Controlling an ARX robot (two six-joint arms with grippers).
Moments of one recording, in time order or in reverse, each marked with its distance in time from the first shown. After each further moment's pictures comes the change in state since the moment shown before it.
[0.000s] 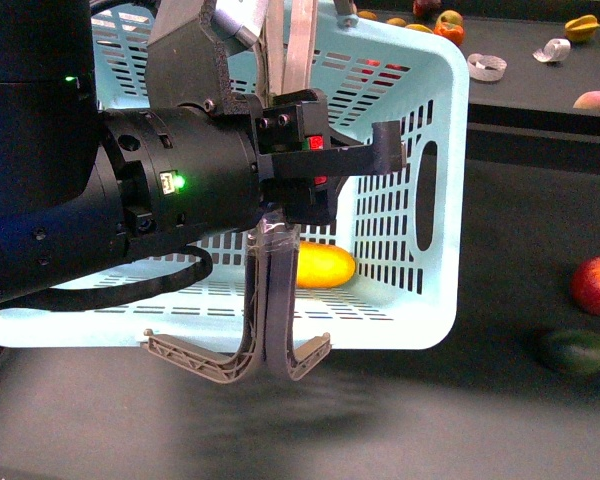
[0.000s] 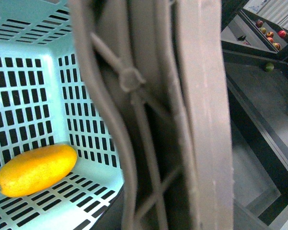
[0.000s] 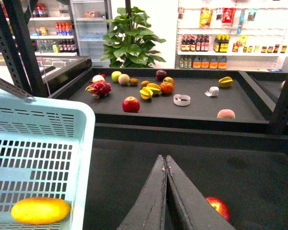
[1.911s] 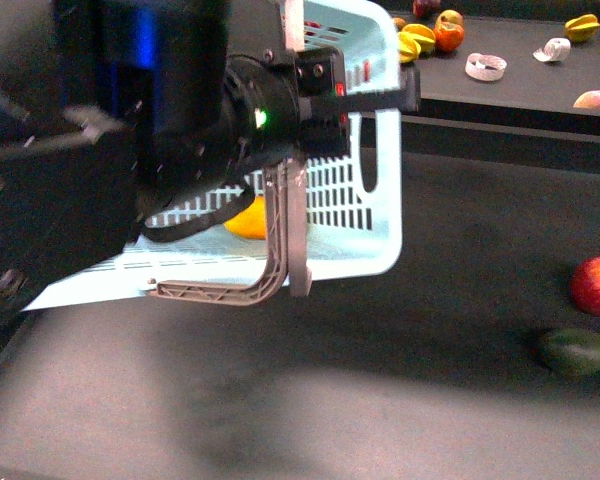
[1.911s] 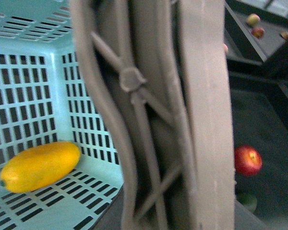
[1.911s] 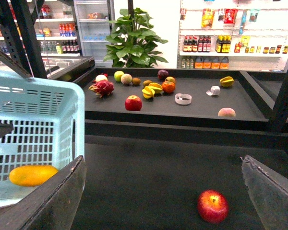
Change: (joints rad) left arm -0.027 0.109 0.227 -0.141 -0.361 0.023; right arm 0.000 -0.389 0.001 -0.393 -0.003 -0.002
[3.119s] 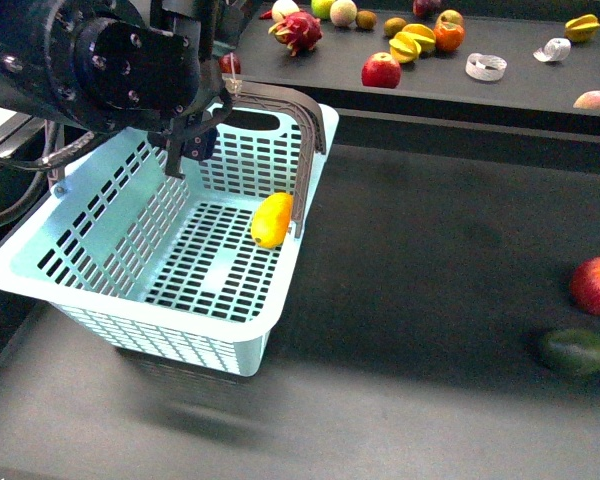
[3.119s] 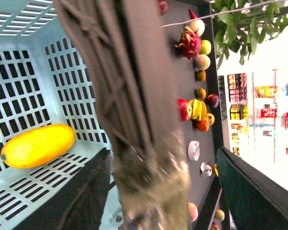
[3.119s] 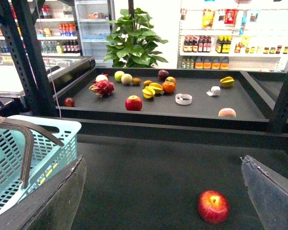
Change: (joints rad) left arm 0.190 0.282 0.418 -0.291 -0.285 -1.091; right arm 0.000 0.000 0.000 0.000 0.000 0.000
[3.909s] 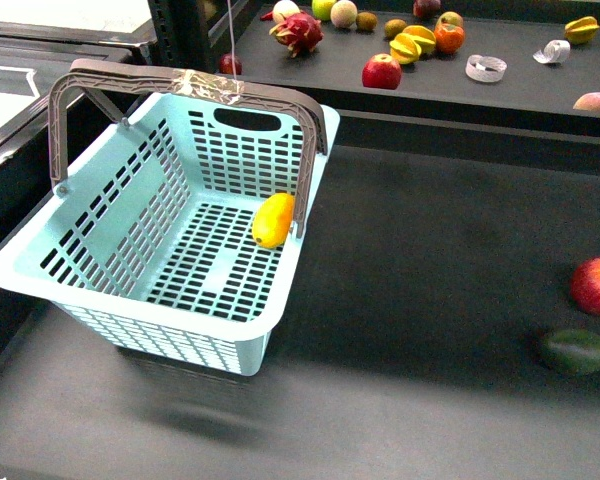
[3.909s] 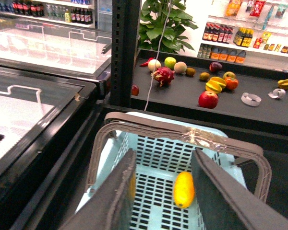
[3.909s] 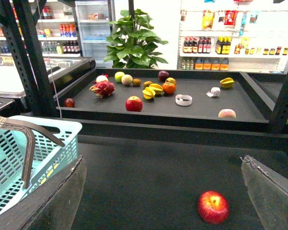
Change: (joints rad) left arm 0.170 -0.790 -1.000 0.632 0.243 1.326; right arm 0.000 0.000 0.000 0.000 0.000 0.000
